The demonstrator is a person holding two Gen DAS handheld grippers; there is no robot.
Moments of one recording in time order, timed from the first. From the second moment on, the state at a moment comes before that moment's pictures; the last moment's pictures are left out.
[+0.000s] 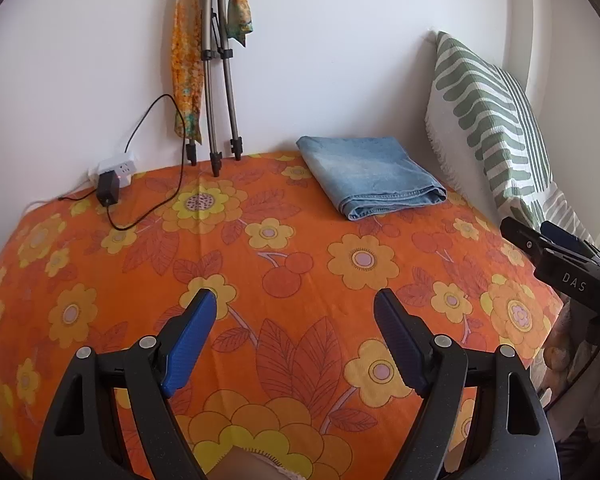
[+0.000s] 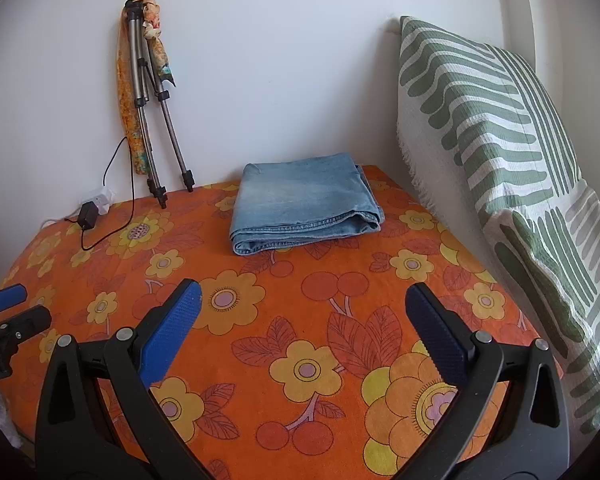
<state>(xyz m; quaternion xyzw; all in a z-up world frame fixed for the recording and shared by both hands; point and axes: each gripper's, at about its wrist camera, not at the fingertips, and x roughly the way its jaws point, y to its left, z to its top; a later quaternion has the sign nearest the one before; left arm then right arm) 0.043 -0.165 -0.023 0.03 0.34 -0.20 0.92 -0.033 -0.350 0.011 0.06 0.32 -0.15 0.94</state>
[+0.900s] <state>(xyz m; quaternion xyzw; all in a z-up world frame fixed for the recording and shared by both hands) 0.039 -0.168 -0.022 0.04 0.34 -0.19 0.92 -0.032 -0.348 0.011 0.06 0.32 -0.14 0.94</state>
